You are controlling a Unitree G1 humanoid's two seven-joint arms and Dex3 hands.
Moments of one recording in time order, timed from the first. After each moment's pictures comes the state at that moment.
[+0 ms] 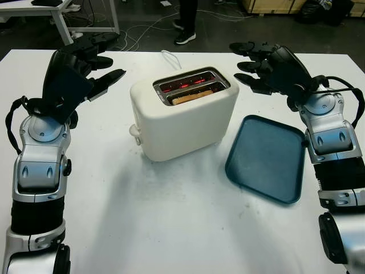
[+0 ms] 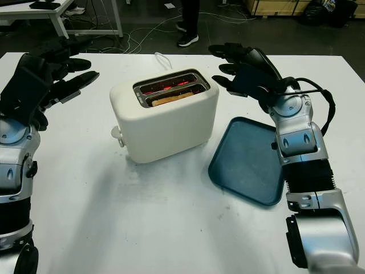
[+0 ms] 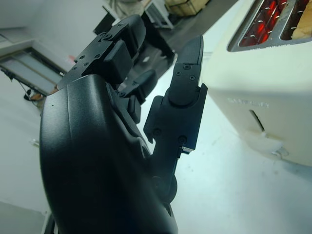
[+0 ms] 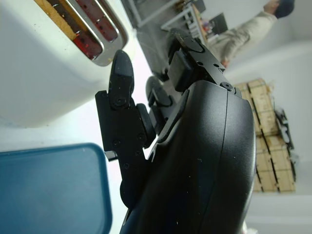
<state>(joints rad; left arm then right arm) -0.46 0.37 0.13 -0.26 0.05 0.39 -0.15 -0.71 -0.48 0.05 0.24 -0.18 0.18 0.37</state>
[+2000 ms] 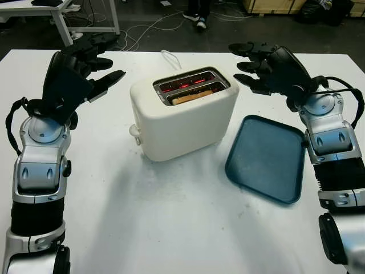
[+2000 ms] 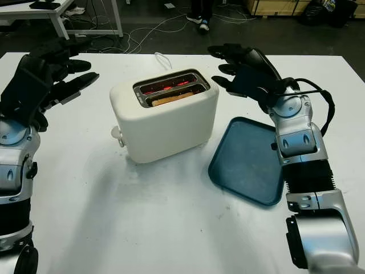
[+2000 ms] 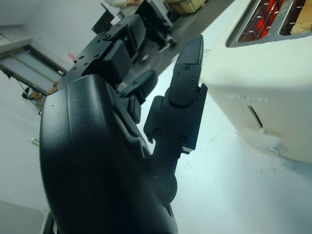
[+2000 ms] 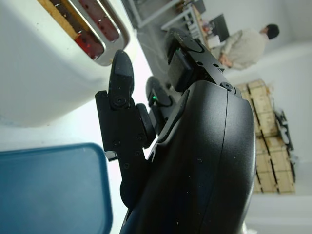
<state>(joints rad) -0.45 0.37 0.13 -0.26 0.05 0.39 -0.15 -0.70 -0.48 0.05 0.24 -0.18 0.18 0.37</state>
